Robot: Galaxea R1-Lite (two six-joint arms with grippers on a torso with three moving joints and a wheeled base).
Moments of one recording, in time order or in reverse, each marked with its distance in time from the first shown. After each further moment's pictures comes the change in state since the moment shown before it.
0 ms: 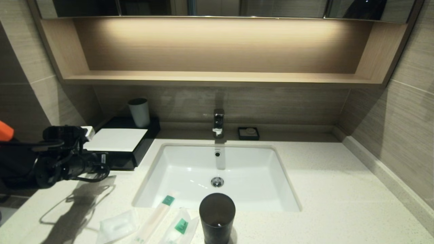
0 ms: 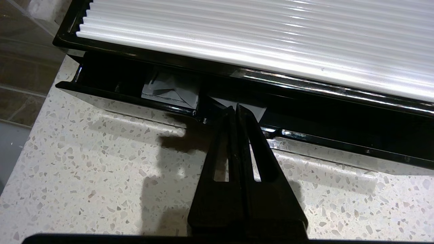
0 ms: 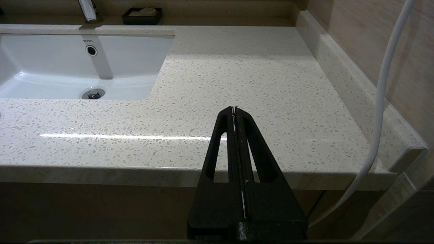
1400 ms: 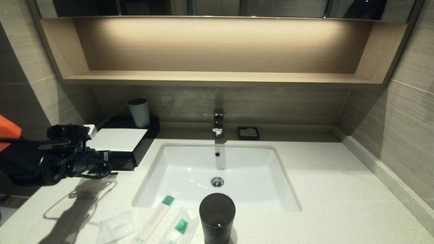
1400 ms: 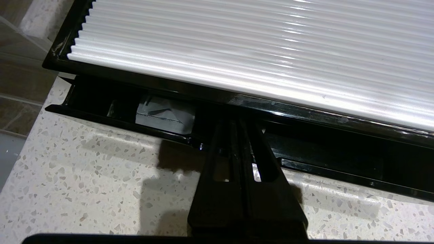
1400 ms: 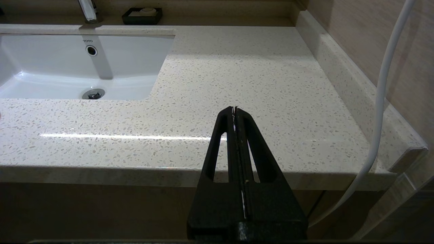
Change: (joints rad) left arm -0.003 0.040 -0.046 -0.015 0.001 -0.006; right arm 0.000 0.000 0.000 0.000 0.000 0.000
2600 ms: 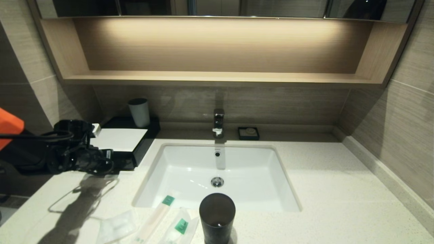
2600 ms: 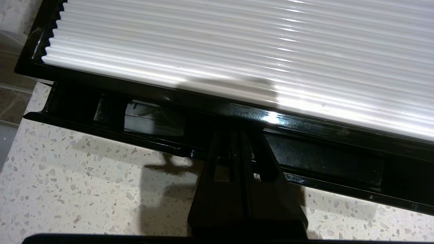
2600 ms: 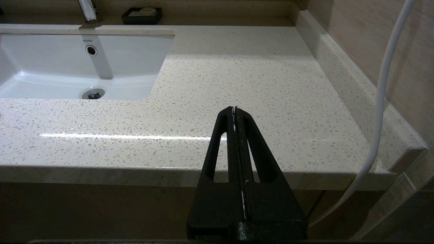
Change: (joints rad) left arm -0.007 0.021 -0.124 0.194 0.000 -0.003; right arm 0.000 0.000 0.000 0.000 0.000 0.000
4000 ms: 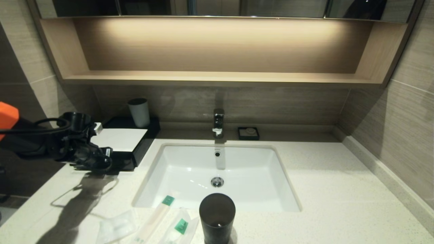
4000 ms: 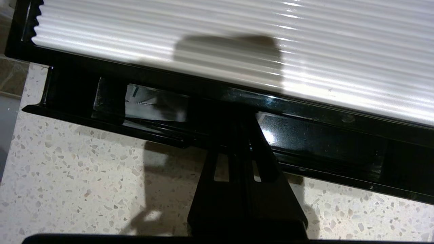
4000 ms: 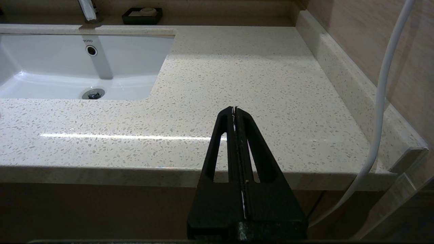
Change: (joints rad) left arm 0.000 0.001 -0.166 0.327 0.002 0.001; right arm 0.000 0.000 0.000 0.000 -0.001 0.000
